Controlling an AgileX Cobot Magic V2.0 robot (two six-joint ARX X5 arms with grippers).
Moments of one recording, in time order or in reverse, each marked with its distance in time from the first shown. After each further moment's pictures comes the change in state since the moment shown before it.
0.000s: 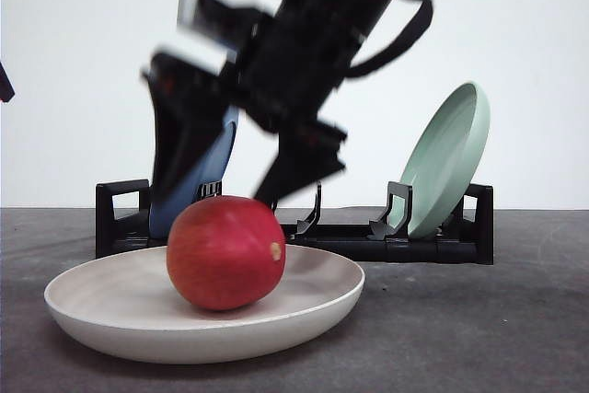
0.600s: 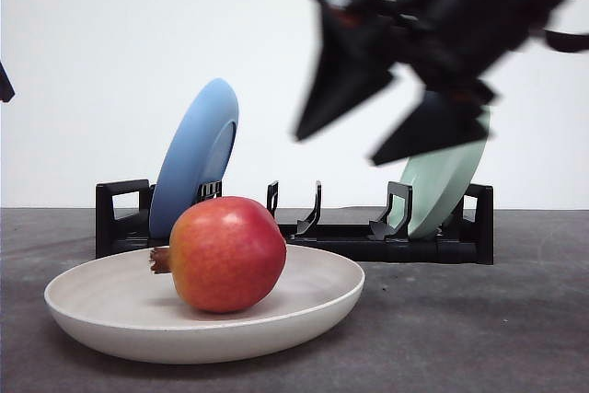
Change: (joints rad) left_arx 0.000 0.000 0.000 0.000 0.000 -0.004; right_arx -0.185 -0.497 -0.491 0.225 -0.022 0.018
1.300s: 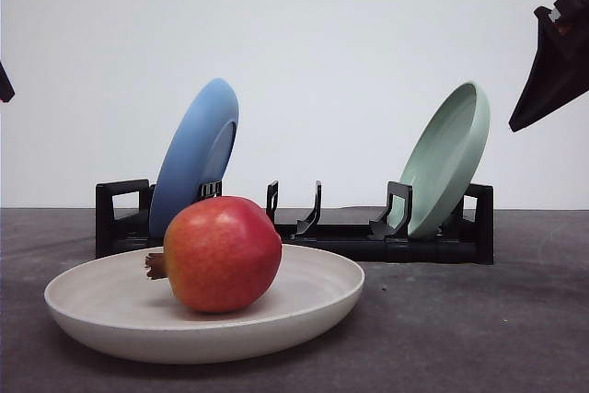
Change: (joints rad) left_arx 0.000 0.000 0.000 0.000 0.000 -0.002; right_arx -0.486 -0.305 -0.115 -0.164 -0.030 0.018
